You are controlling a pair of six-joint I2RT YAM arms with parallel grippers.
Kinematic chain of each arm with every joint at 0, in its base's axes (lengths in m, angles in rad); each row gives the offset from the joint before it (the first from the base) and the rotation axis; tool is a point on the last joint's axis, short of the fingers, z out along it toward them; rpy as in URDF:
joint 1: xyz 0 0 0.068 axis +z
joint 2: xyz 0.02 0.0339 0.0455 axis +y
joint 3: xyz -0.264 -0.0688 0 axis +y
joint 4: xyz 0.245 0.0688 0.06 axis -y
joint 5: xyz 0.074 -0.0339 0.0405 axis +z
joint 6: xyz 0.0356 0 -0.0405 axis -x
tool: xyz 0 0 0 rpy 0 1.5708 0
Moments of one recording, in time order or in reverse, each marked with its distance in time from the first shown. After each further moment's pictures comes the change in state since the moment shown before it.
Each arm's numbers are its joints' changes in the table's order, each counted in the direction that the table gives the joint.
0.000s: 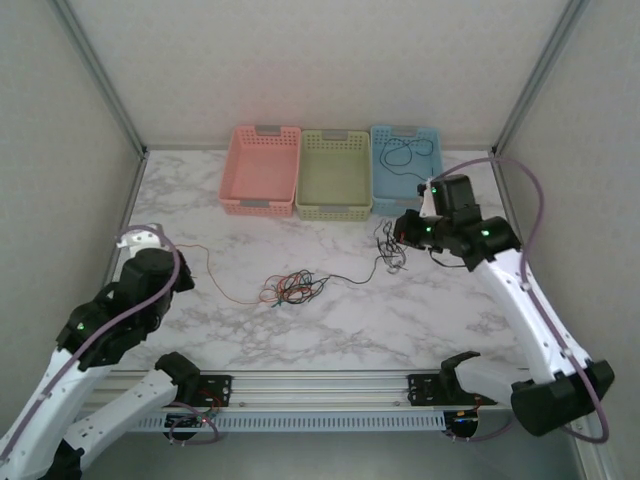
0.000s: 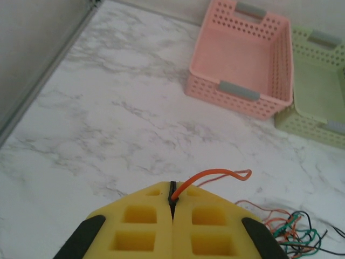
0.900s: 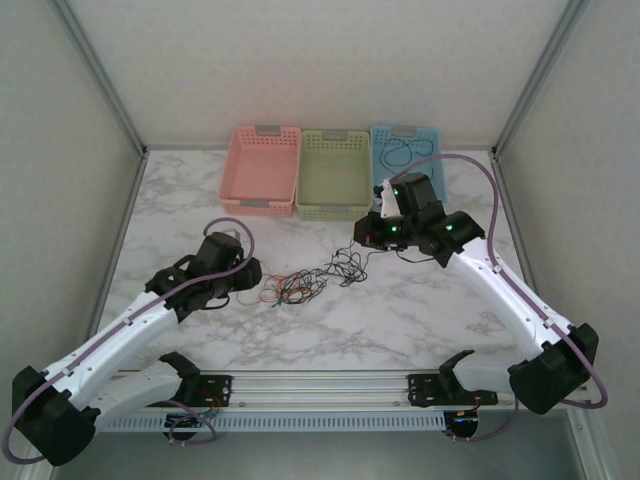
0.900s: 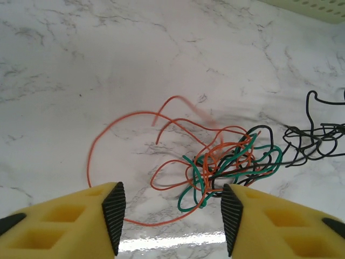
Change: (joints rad) left arm -0.001 0.332 0.243 0.350 -0.430 0.069; right arm 0.181 0.137 0.031 0.163 0.090 -0.062
